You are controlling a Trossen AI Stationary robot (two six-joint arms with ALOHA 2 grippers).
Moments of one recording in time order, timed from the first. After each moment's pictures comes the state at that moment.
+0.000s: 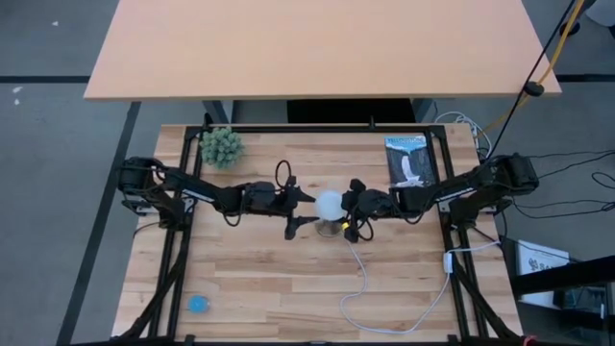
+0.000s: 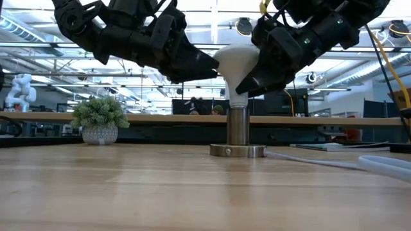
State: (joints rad) left arm 0.01 1.60 0.66 0.71 0.03 0.01; right arm 0.08 1.46 0.69 0.21 0.18 0.19
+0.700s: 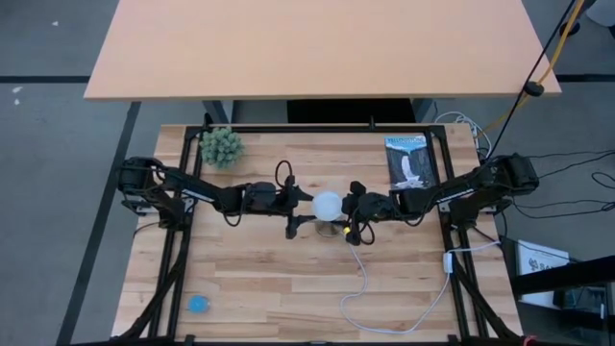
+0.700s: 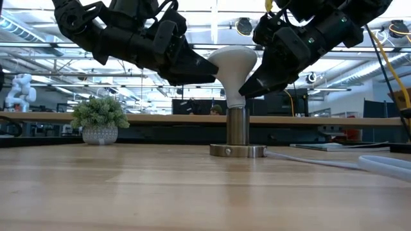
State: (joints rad) left arm 0.01 1.60 0.66 0.69 -0.01 0.00; right arm 0.09 1.46 0.69 0.18 0.18 0.17
